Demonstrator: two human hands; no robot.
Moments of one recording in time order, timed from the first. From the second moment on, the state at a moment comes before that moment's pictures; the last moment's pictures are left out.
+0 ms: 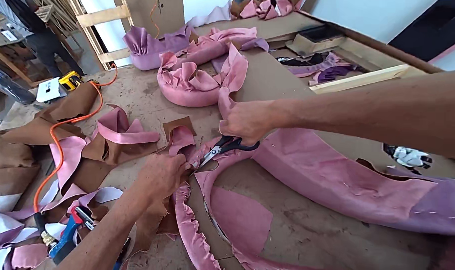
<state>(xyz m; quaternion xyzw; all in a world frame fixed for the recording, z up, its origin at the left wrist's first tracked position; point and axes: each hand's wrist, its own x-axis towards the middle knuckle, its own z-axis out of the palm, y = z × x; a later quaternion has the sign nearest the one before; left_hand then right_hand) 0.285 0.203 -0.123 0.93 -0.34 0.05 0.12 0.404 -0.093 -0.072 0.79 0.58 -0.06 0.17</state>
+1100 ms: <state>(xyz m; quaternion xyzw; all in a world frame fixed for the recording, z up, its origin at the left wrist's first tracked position) 0.296 0.201 -0.112 0.90 -0.40 0.05 0.17 0.400 -0.047 -0.081 0.76 0.63 -0.07 0.16</state>
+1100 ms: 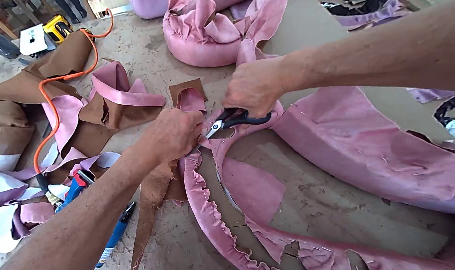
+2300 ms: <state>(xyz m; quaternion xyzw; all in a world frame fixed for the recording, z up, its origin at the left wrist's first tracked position) 0.373 0.029 -0.092 0.95 -0.30 0.08 0.07 0.204 -0.261 -0.040 0.99 -0.05 -0.13 -0.02</state>
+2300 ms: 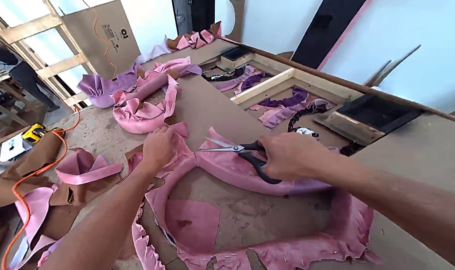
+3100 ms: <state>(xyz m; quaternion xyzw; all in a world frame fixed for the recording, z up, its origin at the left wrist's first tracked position) 0.276 0.012 -0.107 0.94 -0.15 0.17 0.25 0.254 -0.247 -0.133 0.97 -0.01 0.12 -0.19</state>
